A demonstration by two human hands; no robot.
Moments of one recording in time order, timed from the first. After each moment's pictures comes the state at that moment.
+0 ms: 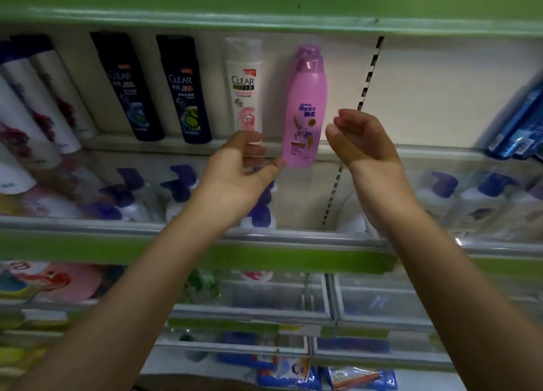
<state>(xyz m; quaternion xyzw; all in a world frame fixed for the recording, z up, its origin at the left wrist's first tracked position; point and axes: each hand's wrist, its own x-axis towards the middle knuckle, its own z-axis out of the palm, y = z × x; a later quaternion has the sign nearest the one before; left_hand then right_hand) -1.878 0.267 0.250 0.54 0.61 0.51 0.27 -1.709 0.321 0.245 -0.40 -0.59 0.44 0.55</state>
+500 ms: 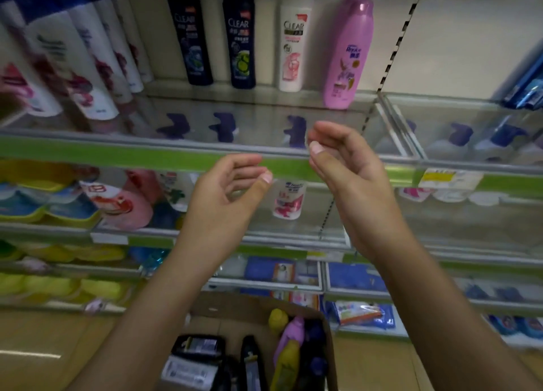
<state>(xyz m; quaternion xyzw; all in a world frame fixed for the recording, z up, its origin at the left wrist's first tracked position) -1.922 0.084 0.218 0.48 0.60 0.56 0.32 -1.771 0.149 0.217 -0.35 -0.58 0.53 0.51</state>
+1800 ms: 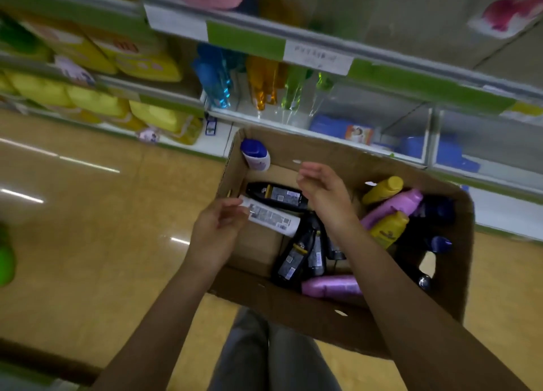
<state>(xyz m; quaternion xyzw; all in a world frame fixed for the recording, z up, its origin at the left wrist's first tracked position) -2.095 -0.103 -0.110 0.18 0.80 0.36 0.45 -1.955 0.015 -0.152 -0.58 -0.45 0.65 0.19</state>
